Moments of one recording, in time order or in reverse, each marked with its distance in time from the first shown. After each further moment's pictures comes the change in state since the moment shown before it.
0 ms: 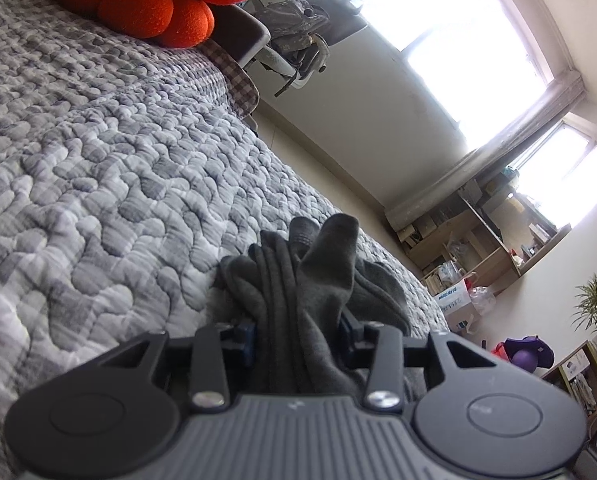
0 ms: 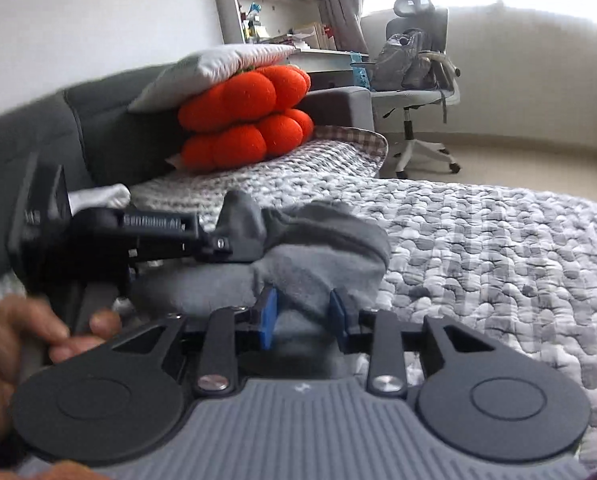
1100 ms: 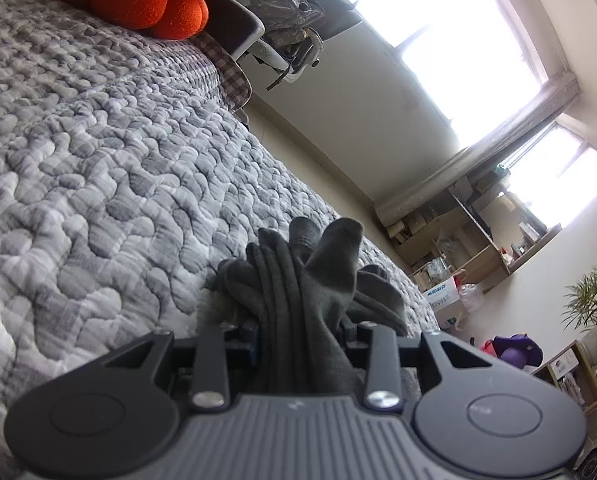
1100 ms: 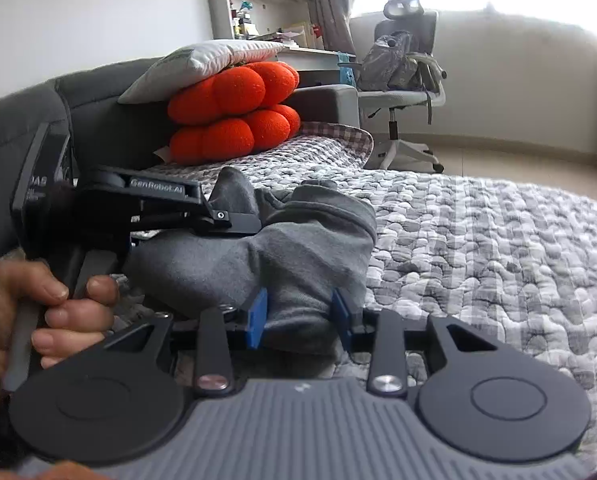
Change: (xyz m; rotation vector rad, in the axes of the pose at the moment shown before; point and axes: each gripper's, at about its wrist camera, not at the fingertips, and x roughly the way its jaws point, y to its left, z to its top) left arm 0.000 0.002 0.001 -0.007 0.012 -0.032; right arm -0.009 0.001 -0.013 0.034 -0.012 -0.034
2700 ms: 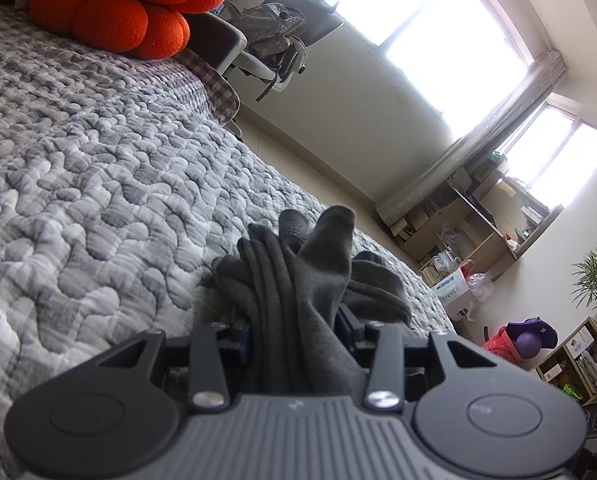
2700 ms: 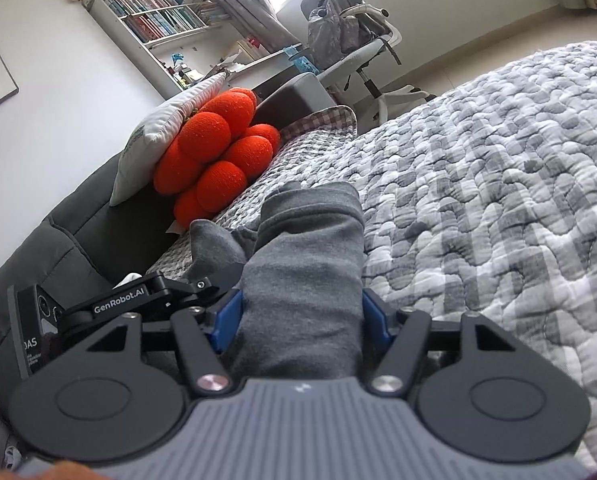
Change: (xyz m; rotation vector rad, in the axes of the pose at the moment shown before) left arm -0.003 -0.004 -0.005 0.087 -0.028 0.011; right arm 0.014 -0.039 0.004 0.469 -0.012 0.140
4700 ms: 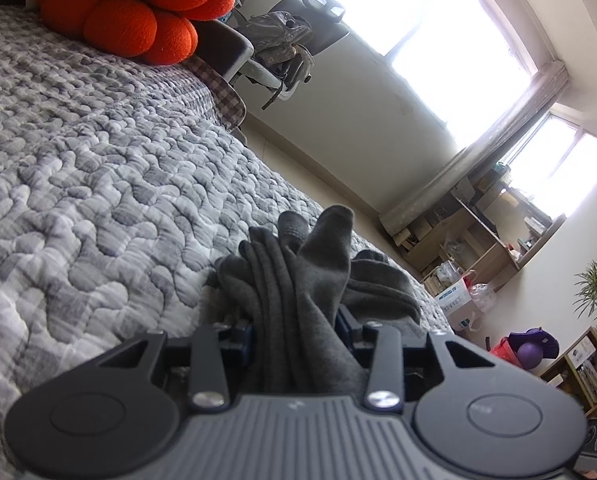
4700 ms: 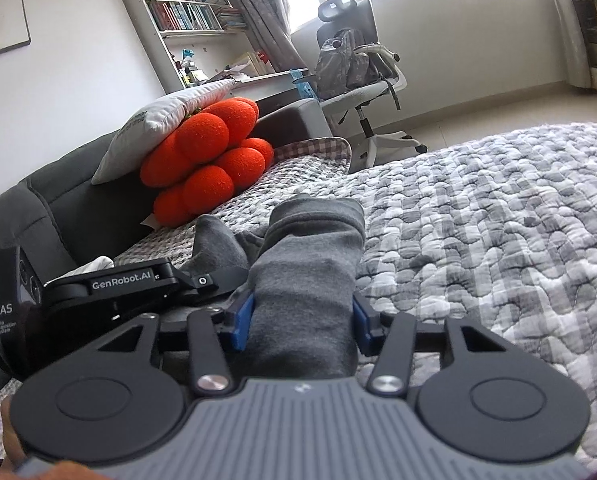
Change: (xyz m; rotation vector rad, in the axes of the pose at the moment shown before) left arm -0.006 0.001 -0.003 -0.022 -0.026 0.006; right arm 0.005 0.033 -0.013 -0.196 -0.085 -0.125
